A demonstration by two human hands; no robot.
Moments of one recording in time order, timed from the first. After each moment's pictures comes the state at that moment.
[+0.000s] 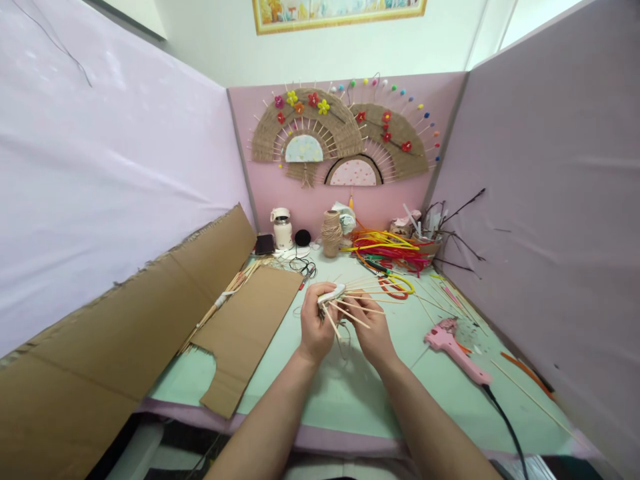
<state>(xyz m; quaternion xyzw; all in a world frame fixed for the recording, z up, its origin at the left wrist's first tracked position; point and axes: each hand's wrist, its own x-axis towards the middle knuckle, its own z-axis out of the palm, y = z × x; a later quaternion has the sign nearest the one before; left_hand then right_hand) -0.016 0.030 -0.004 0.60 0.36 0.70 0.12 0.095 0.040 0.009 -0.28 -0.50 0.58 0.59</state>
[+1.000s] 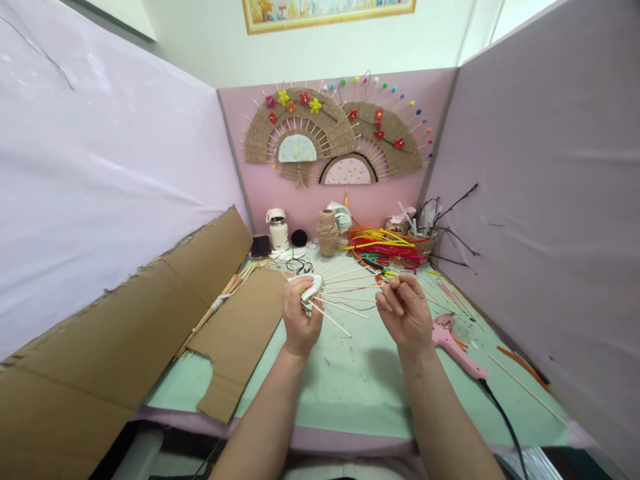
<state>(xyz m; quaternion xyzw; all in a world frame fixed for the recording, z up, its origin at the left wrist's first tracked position) -0.040 0.042 0.000 0.61 0.38 0.69 -0.09 0.152 0.064 0.023 -0.18 -0.44 0.51 0.71</state>
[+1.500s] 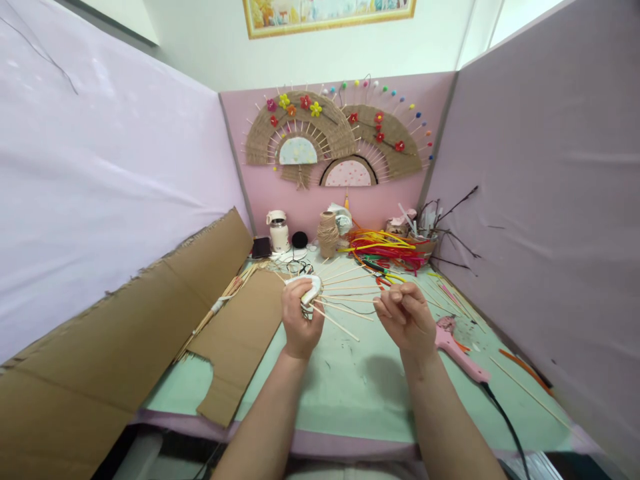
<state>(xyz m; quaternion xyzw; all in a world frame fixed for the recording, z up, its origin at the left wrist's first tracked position) -0.041 0.041 0.000 0.61 0.39 0.68 -0.13 0.155 0.062 0.020 -0.16 -0.47 0.53 0.69</state>
